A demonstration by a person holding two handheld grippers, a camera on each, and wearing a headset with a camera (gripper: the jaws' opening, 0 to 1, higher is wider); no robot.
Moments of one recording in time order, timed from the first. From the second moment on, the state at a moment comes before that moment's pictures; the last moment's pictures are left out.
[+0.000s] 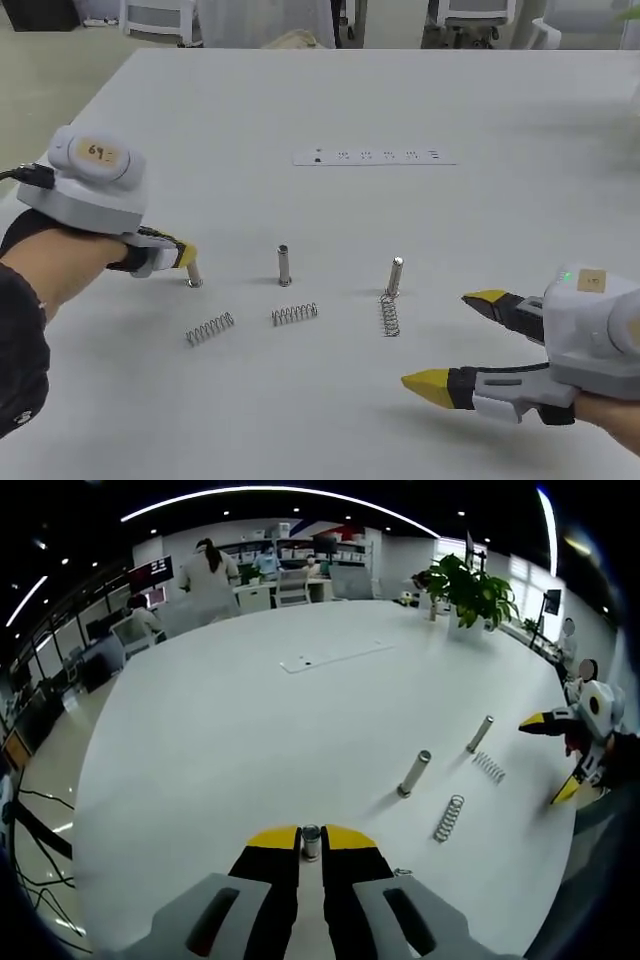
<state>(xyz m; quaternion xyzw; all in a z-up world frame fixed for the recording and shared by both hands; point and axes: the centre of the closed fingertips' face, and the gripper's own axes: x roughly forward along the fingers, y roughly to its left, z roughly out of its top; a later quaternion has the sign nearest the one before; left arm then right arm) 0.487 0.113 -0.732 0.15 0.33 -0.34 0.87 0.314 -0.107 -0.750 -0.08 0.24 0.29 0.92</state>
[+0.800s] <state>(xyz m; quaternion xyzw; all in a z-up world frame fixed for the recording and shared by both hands) 0.480 0.114 -0.705 0.13 0.28 -0.35 0.88 0.314 -0.106 -0.749 -0.08 0.24 0.29 0.92</state>
